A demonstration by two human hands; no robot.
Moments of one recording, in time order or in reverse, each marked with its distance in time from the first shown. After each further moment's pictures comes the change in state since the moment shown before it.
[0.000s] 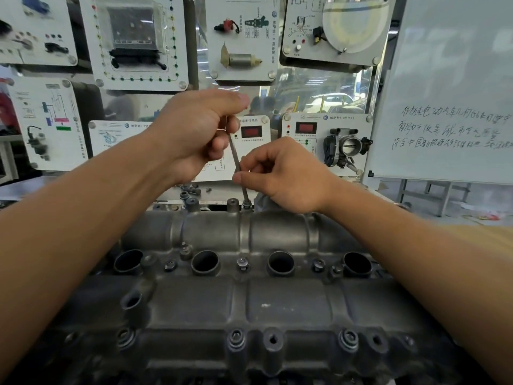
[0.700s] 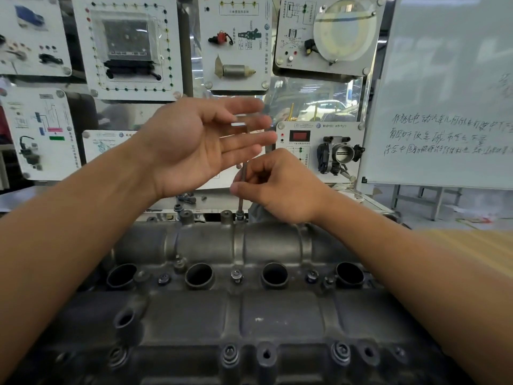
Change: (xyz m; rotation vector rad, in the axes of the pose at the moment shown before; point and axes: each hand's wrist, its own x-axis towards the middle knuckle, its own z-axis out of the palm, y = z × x) left_hand -0.009 0.010 -0.004 -0.338 -0.415 -0.087; right_hand 0.001 0.001 0.001 0.020 0.071 0.005
